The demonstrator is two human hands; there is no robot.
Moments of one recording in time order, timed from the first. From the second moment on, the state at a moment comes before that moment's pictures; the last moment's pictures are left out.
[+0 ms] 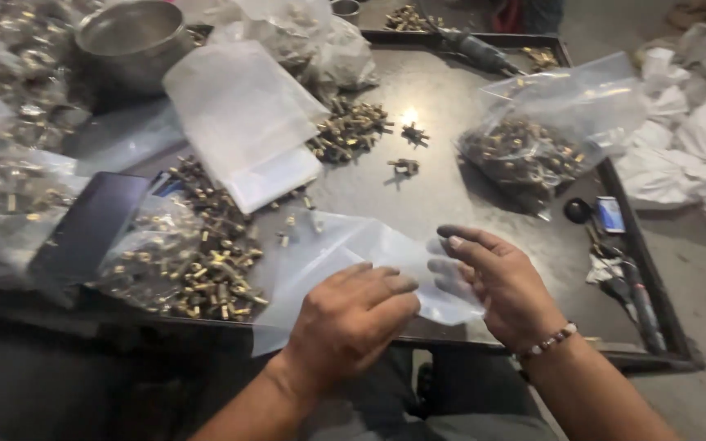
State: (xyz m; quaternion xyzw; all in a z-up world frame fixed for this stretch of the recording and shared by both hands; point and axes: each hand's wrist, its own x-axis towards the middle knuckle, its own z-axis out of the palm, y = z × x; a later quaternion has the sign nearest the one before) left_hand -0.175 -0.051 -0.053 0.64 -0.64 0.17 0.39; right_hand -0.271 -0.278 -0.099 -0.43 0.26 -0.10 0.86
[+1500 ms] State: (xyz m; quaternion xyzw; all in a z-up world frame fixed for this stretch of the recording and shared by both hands) left_hand -0.163 -0.105 -0.134 0.67 -0.16 -0.25 0.68; right_hand -0.237 -0.231 -0.097 -0.92 0.29 -0.06 0.25
